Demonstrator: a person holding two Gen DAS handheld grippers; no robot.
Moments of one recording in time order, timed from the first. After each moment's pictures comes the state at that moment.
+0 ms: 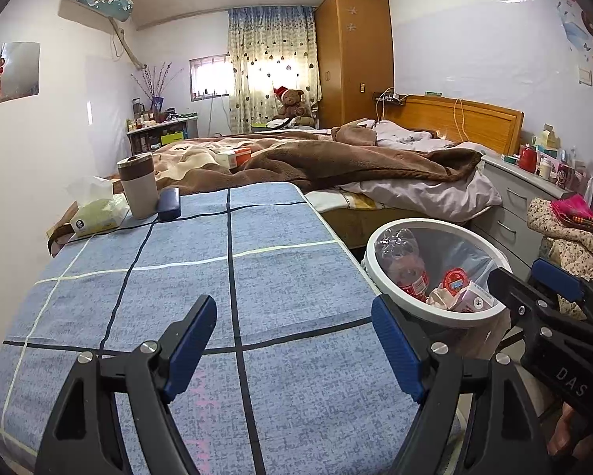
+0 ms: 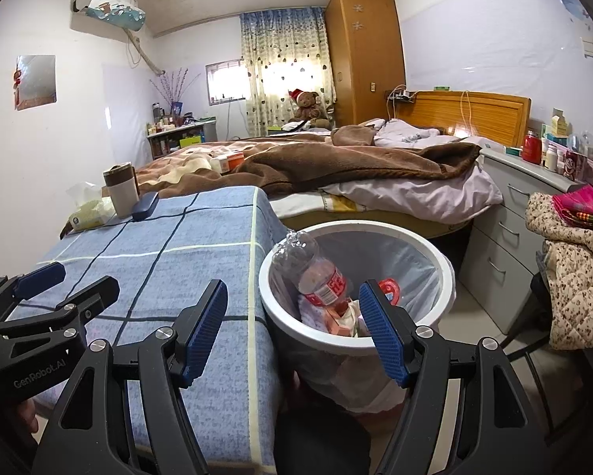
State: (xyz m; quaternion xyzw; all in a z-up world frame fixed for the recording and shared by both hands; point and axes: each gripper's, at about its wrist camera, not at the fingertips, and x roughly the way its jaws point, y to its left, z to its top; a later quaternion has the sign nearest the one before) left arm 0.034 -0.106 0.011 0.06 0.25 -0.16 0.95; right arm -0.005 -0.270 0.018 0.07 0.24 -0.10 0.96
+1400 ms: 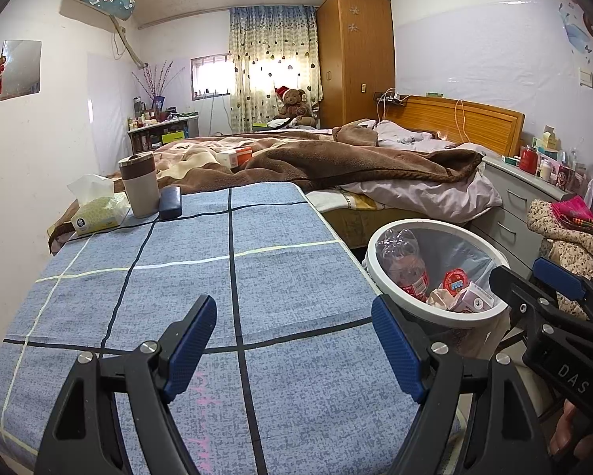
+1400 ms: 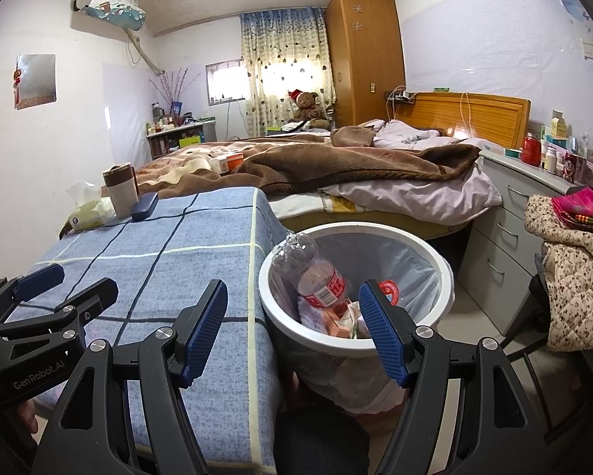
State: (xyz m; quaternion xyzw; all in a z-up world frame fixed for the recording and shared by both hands) left arm 0.035 -0.109 0.012 0.06 0.26 -0.16 0.95; right arm -0.007 -0.268 0.019 0.06 0.24 -0.10 0.96
